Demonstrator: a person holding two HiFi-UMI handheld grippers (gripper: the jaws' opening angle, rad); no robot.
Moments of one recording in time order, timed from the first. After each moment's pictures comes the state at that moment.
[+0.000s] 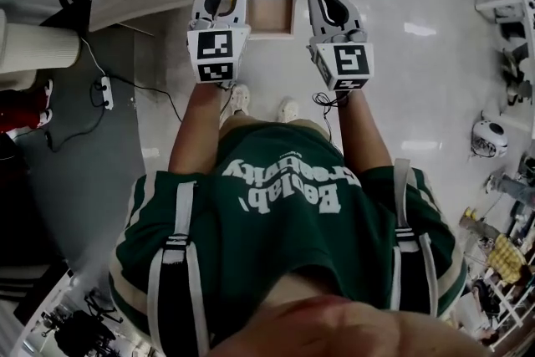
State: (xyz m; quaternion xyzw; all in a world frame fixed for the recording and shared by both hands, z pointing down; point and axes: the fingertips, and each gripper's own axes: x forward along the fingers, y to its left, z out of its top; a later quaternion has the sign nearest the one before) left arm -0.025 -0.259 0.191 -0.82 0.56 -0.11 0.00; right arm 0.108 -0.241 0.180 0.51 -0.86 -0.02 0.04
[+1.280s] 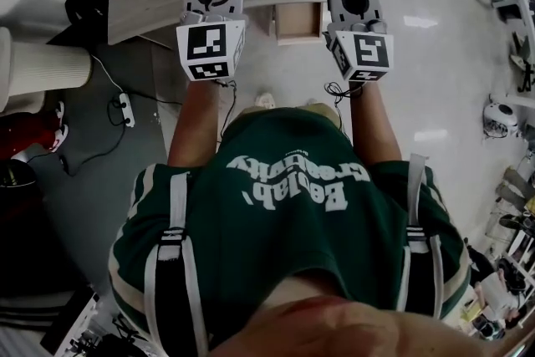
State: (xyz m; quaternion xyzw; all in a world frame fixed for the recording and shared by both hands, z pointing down) left arm -0.185 -0.290 0.115 -0.85 0.52 -0.05 0.05; right arm -0.025 -0.270 0.127 0.57 -0.82 -0.06 0.01
